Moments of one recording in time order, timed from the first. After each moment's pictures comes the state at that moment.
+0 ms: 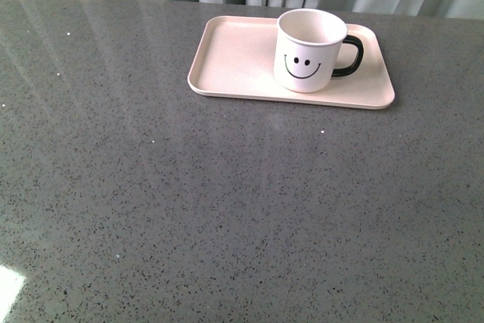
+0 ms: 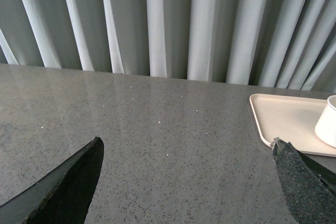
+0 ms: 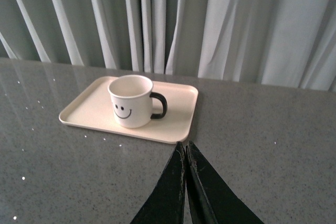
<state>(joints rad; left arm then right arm) 0.00 0.02 0.01 0.00 0.00 0.00 0.00 0.03 0.02 0.01 0.00 -0.01</state>
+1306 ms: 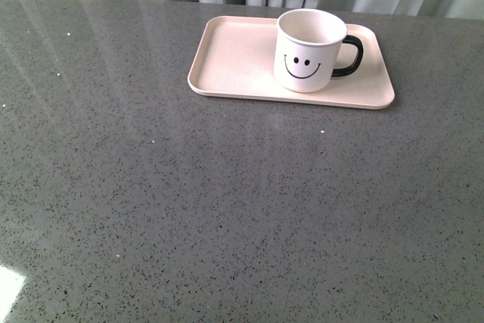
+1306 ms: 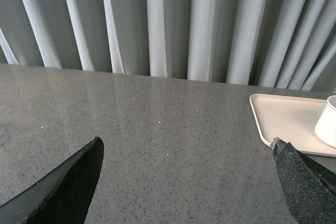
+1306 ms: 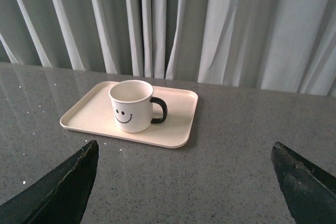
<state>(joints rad) 0.00 0.02 0.01 0.00 0.00 0.00 0.00 0.01 0.02 0.00 0.00 -0.01</state>
